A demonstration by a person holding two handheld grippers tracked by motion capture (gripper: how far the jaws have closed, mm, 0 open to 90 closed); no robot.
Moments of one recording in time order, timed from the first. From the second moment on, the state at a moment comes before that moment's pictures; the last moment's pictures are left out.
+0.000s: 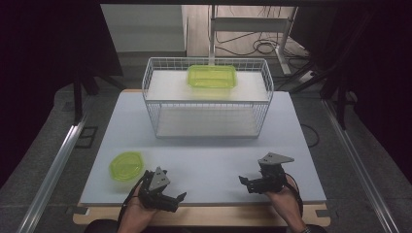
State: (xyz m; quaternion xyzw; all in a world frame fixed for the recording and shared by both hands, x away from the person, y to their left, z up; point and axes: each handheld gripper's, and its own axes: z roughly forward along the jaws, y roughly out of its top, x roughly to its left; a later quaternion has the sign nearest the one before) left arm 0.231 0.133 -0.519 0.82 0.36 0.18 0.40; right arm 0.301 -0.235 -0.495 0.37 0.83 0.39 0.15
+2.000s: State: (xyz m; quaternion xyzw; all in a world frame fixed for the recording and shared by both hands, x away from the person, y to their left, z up) left arm 0.255 0.266 -0.514 0.72 0.55 0.21 0.37; right arm 0.303 -0.229 -0.507 0.36 0.85 0.37 0.11
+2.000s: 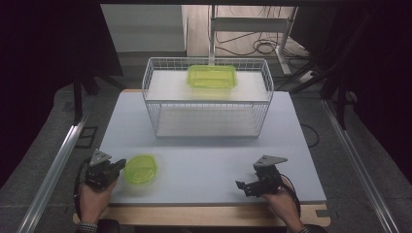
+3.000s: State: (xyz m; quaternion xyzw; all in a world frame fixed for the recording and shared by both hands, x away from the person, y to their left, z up) left arm 0.246 0.229 -0.529 0.78 0.50 0.12 0.36; right arm 0.300 -0.225 -0.507 0.35 0.86 0.37 0.11
